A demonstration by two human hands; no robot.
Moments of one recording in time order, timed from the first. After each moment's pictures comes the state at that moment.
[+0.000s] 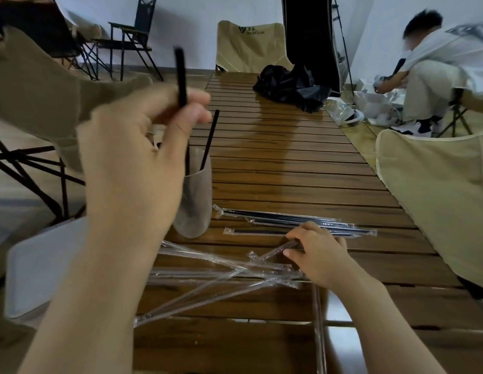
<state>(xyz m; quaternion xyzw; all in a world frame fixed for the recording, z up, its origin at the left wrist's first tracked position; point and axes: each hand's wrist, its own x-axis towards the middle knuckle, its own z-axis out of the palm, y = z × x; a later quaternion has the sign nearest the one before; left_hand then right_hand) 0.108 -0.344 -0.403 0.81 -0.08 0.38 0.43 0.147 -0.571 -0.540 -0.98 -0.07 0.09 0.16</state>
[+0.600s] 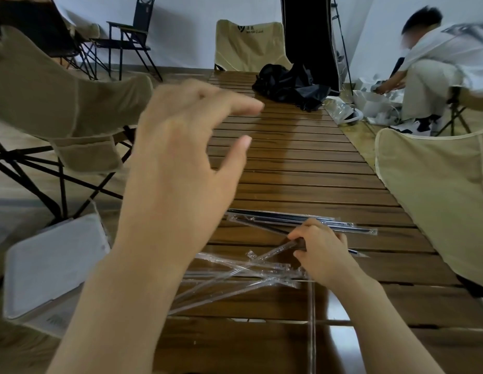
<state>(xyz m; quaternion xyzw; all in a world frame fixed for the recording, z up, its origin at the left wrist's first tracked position) 0.097 -0.369 -0.397 0.87 -0.14 0.37 0.28 0.146 -0.571 -0.540 -0.98 -0.05 0.06 0.17</state>
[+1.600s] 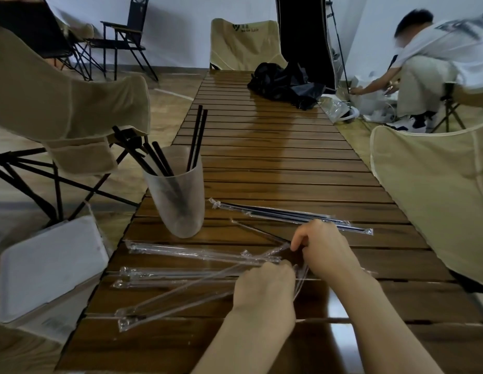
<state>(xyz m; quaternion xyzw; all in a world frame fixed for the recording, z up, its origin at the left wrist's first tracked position) 0.089 -0.459 -0.517 0.97 -0.10 -0.21 0.10 0.158 -0.583 -0.538 -0.98 0.01 0.10 0.17</state>
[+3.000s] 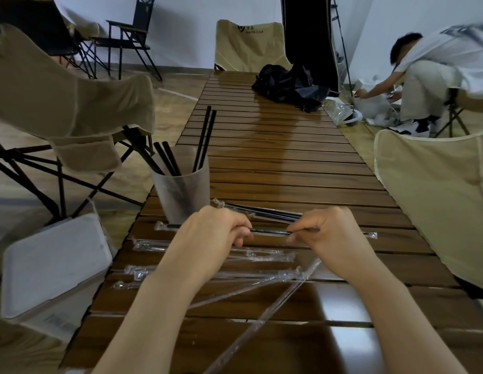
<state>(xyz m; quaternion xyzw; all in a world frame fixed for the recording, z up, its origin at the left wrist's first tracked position) 0.131 -0.366 -0.500 0.95 -0.13 0.03 0.28 0.146 -0.582 -0.507 -0.91 -0.15 -0.04 0.37</state>
